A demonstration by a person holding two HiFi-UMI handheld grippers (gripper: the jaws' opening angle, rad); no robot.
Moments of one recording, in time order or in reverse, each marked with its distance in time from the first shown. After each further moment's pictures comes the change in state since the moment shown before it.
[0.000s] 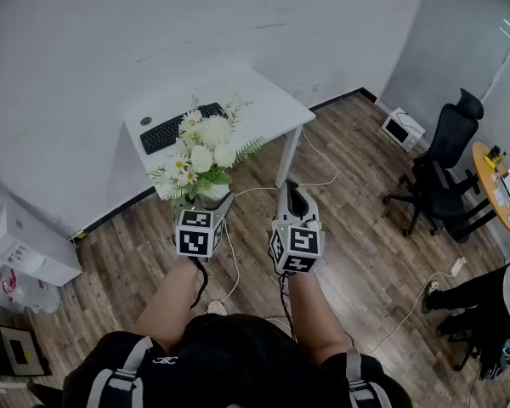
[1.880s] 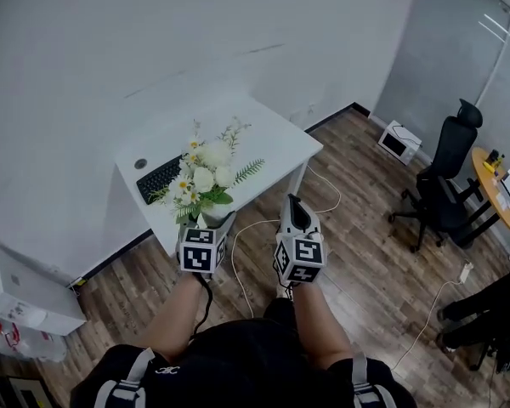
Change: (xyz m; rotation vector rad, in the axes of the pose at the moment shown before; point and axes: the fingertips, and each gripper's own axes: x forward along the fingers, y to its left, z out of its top) left arm 0.159 0.139 0.008 0.011 0.020 -0.083; right arm 0.199 0.020 -0.035 0.034 -0.003 -0.084
